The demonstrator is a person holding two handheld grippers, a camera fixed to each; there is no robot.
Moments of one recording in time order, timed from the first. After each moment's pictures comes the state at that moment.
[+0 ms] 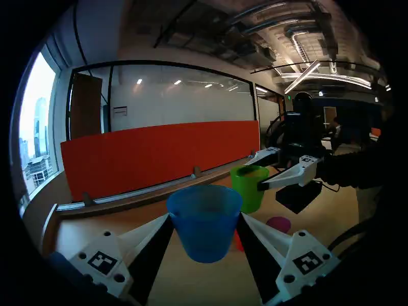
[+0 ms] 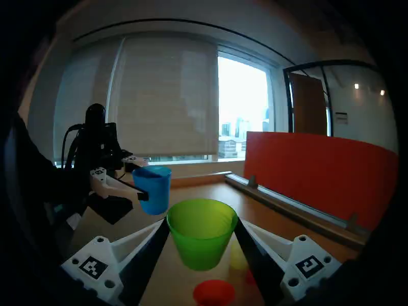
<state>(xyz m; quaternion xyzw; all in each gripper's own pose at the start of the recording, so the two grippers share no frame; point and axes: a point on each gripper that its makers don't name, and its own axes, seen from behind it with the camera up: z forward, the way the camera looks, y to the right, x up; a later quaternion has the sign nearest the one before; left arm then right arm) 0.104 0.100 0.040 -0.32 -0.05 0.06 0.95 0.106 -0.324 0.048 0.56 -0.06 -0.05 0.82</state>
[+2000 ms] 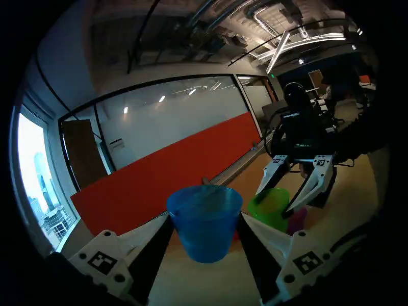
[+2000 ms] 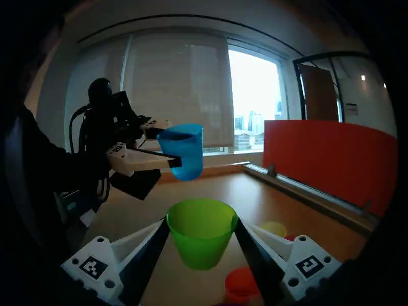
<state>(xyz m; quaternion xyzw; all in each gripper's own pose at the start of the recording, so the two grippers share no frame) 0.146 0.115 0.034 -0.31 0.02 0.21 0.93 0.071 -0.334 -0.003 0.60 -0.09 -0.05 0.79</state>
